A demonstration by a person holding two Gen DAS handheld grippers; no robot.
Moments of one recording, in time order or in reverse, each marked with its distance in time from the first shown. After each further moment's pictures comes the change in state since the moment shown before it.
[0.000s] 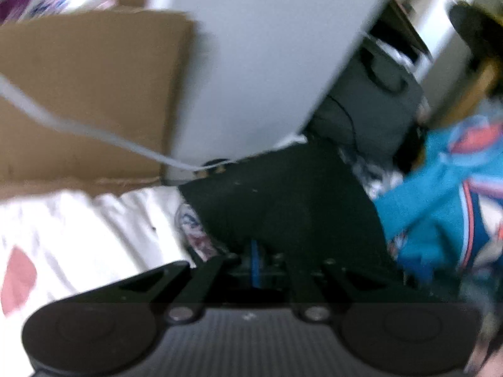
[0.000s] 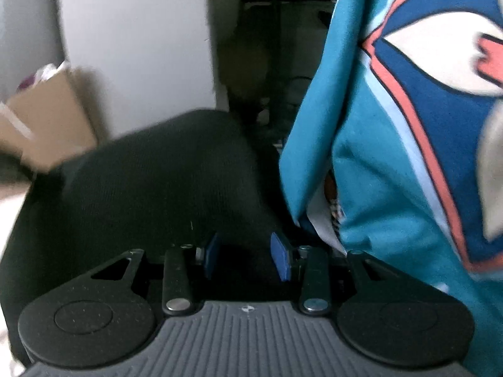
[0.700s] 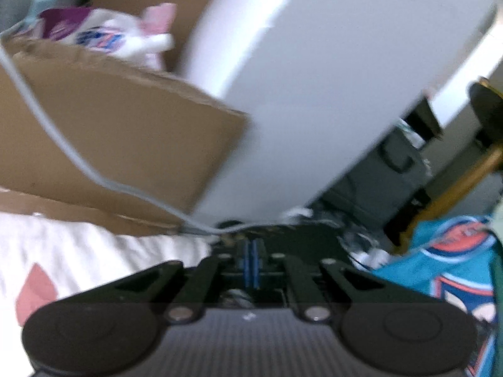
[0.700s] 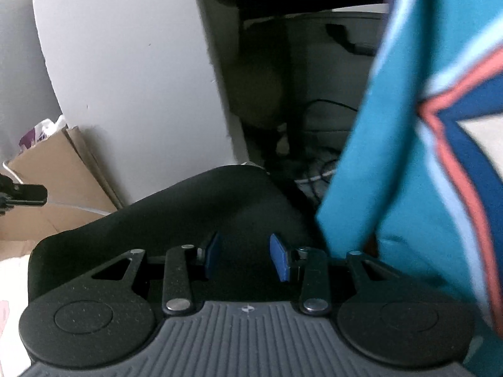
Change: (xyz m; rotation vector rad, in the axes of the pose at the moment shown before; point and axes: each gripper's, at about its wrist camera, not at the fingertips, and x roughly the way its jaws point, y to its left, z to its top) left arm -0.033 0.009 0.054 -0.111 -0.078 -0.068; right arm 0.036 0.010 0.071 0.111 -0.037 0.091
